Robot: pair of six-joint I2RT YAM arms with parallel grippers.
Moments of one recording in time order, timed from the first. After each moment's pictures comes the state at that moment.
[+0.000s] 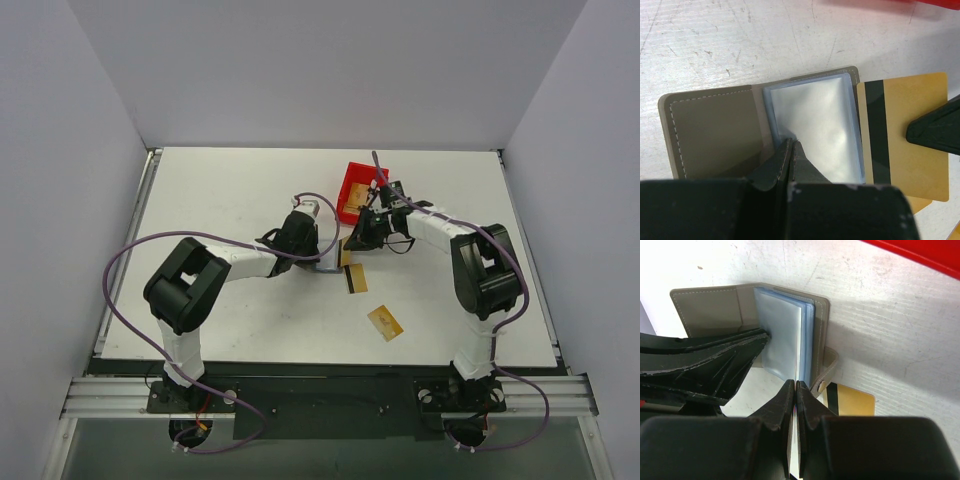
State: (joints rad) left arm -0.66 1.89 1.04 0.13 -0.10 -0.49; right arm 0.36 1.92 1.22 -0.31 -0.47 0.61
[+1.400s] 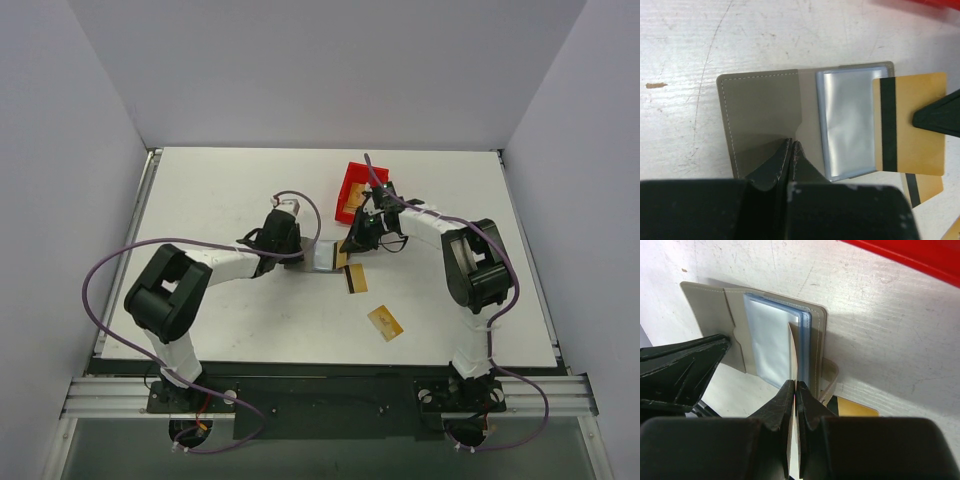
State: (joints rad) left arm -0.58 1.78 0.96 0.09 -0.07 -0.52; right arm 0.38 1.99 1.28 -0.34 -0.46 0.62
